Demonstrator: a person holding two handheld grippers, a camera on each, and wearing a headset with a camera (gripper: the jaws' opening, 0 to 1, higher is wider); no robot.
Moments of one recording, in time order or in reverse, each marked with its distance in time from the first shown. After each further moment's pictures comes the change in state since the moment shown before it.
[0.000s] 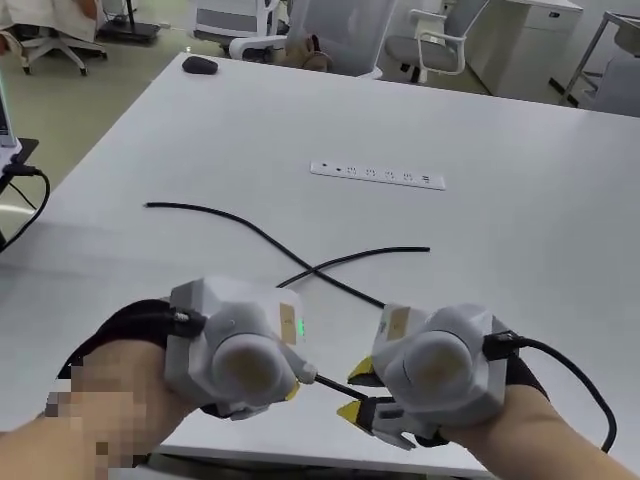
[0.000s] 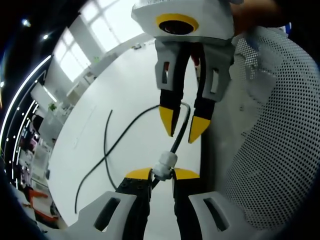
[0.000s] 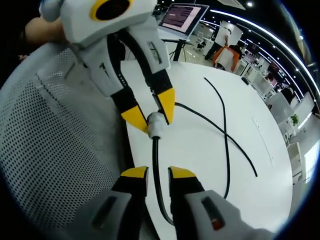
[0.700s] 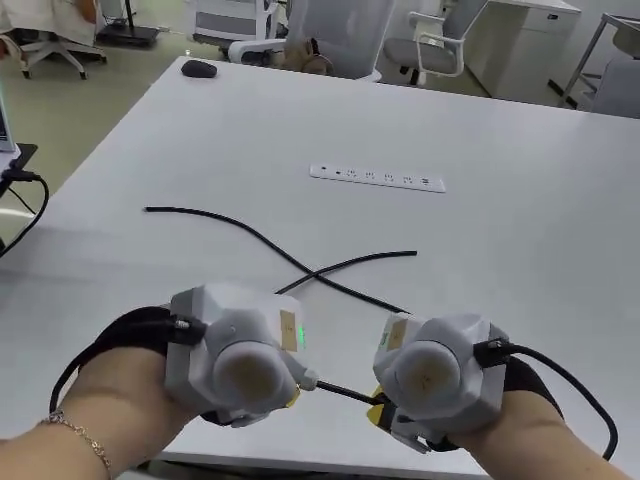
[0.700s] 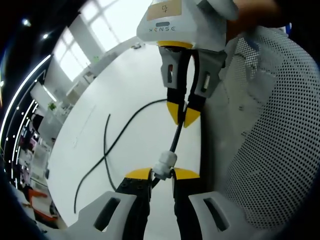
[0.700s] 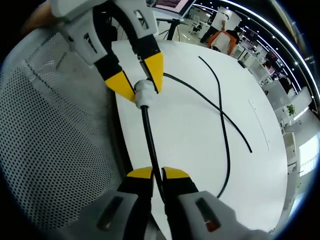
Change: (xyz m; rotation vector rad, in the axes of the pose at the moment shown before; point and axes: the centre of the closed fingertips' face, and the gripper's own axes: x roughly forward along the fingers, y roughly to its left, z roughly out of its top) left arm 0.001 0.000 -0.001 -0.005 0.002 -0.004; right arm 0.002 -0.013 -0.043 0.045 0.192 -0.049
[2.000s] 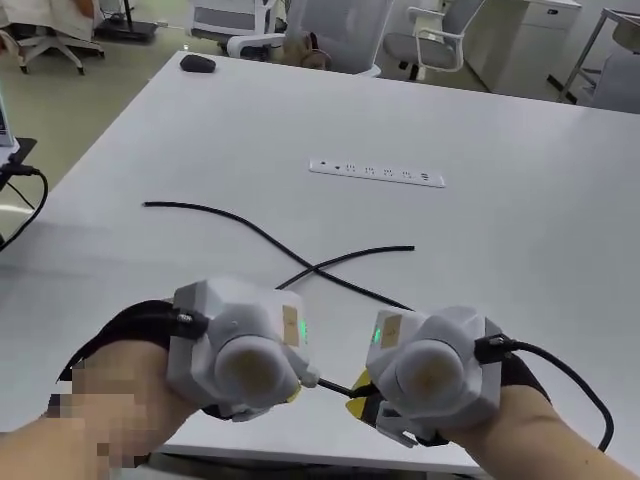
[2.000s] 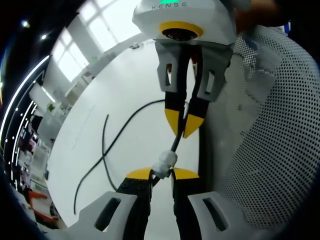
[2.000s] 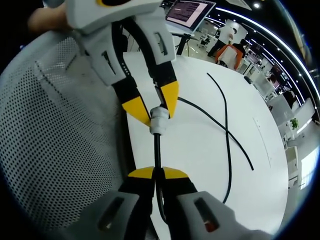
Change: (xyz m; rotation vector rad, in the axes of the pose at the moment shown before) left arm 0.000 -0.003 0.000 0.010 0.002 -0.009; right arm -0.004 0.015 0.028 -0.081 -0.115 0.036
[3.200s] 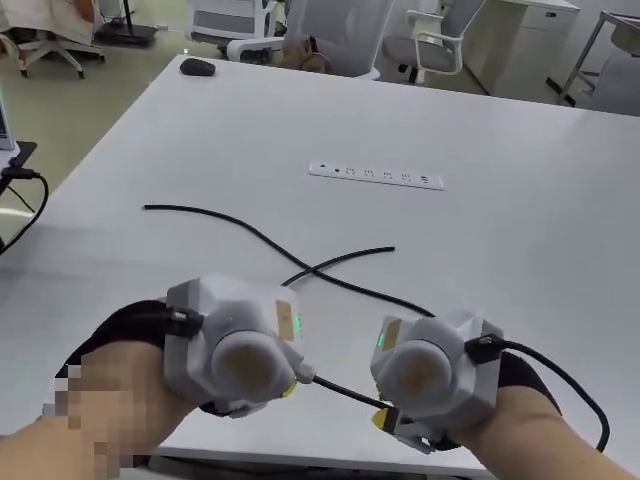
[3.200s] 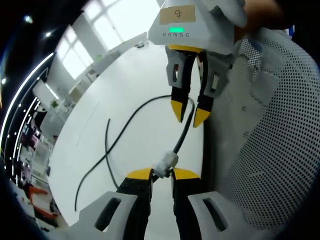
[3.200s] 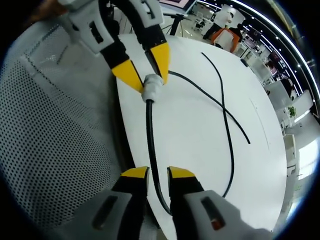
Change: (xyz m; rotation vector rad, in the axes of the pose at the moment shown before) left arm -0.003 0.006 -0.003 -0.025 0.005 0.030; right arm 0.002 -0.003 -0.023 0.060 0.103 -0.003
